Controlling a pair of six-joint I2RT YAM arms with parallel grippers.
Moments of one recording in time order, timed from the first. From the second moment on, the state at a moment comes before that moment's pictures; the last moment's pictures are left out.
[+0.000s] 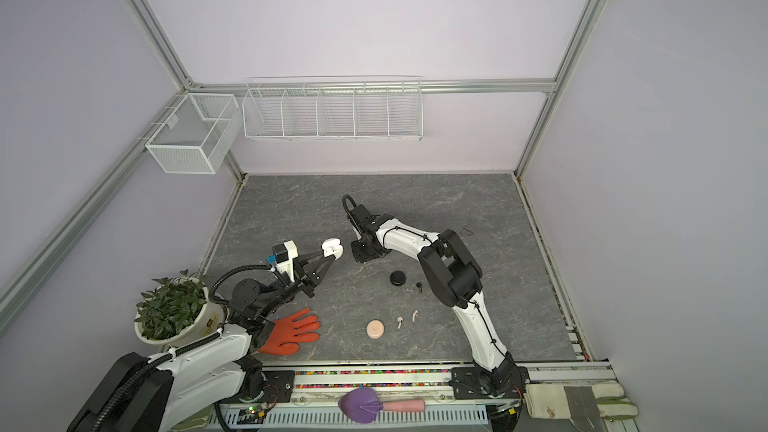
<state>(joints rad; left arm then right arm) -0.48 1.04 0.14 1.14 0.51 -0.31 0.76 2.21 1.69 -0.68 -0.08 0.35</state>
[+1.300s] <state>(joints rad) -0.48 0.93 0.12 1.07 0.50 -0.31 0.77 2.06 1.47 -0.69 -0.08 0.51</state>
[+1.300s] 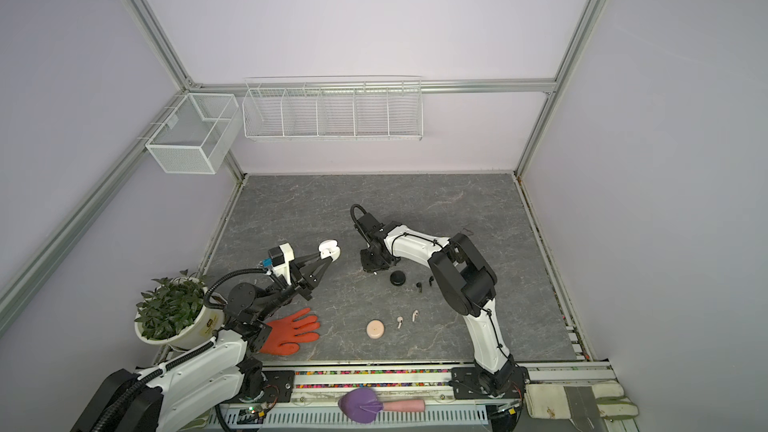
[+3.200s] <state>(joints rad) -0.48 0.91 0.11 1.04 0.49 -0.31 0.86 2.16 1.63 -0.91 0.04 0.52</state>
